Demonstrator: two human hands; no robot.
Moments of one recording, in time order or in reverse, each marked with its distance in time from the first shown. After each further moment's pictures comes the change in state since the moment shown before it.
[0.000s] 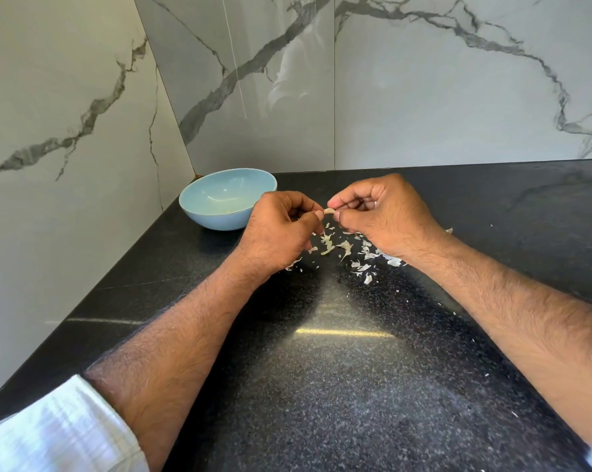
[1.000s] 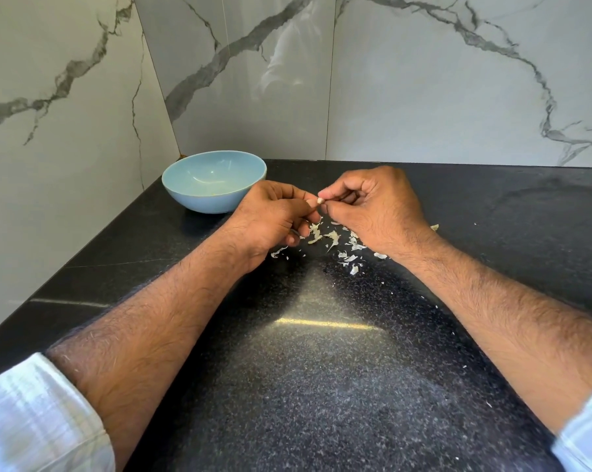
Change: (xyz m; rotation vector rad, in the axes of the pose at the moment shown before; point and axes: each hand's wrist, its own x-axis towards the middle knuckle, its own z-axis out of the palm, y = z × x) left_hand 0.007 -0.007 0.005 -0.471 -0.145 -0.231; right_hand -0.005 -0.002 0.000 -0.178 0.051 -0.212
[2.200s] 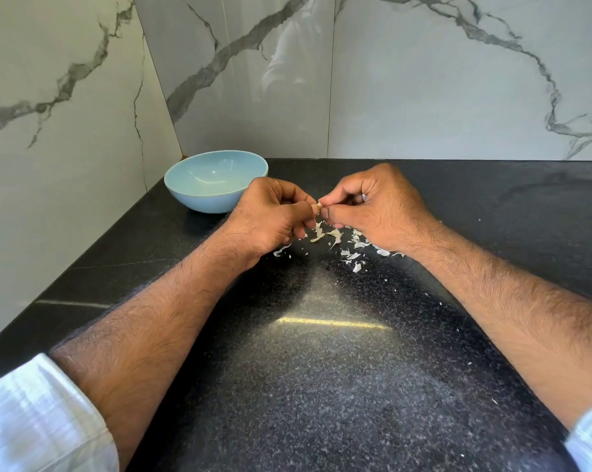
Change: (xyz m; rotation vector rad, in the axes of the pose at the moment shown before) left_hand -0.003 0.000 -0.004 0.235 0.030 0.108; right_hand 0.001 0.000 -0.007 0.089 -0.158 0.064
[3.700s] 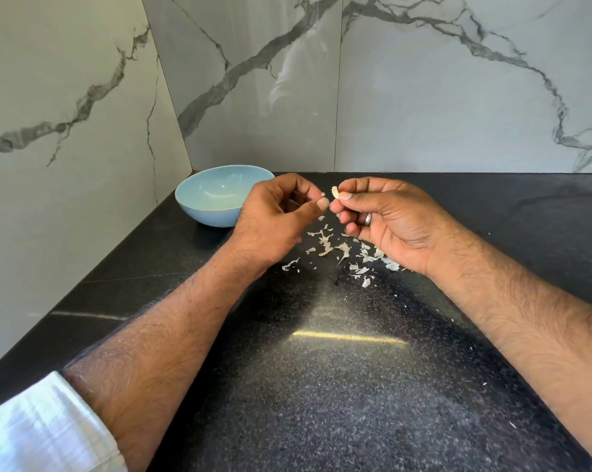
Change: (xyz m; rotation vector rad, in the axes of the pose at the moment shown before) left_hand 0.000 0.004 -0.005 0.069 0.141 0.224; right_hand 0.005 -0.014 -0.007 0.928 -0.036 0.502
